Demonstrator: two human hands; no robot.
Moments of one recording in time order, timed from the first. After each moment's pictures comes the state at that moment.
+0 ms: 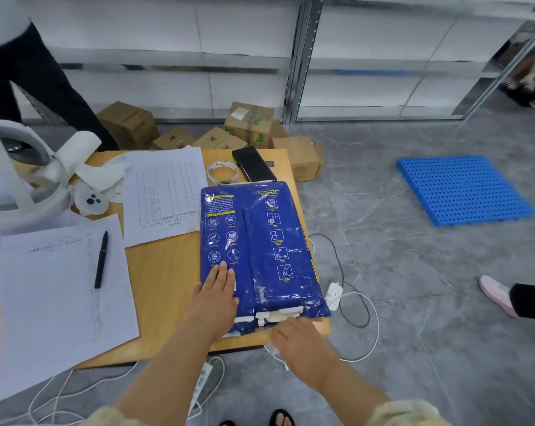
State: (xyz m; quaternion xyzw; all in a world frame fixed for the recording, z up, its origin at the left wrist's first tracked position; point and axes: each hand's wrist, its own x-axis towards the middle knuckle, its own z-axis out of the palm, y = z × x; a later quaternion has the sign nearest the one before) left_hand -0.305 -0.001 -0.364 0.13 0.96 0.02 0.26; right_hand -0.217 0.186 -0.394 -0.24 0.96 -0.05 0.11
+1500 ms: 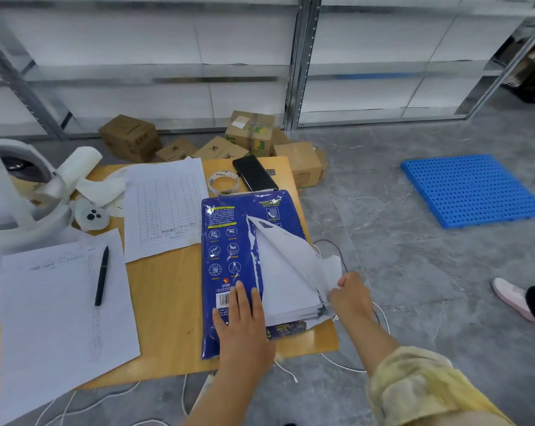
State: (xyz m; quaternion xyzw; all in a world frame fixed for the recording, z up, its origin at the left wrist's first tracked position) left_hand -0.265 0.055 -0.361 0.06 0.98 0.02 0.20; right_hand -0.301 0.249 -0.362 0.39 0.84 -0.36 0.10
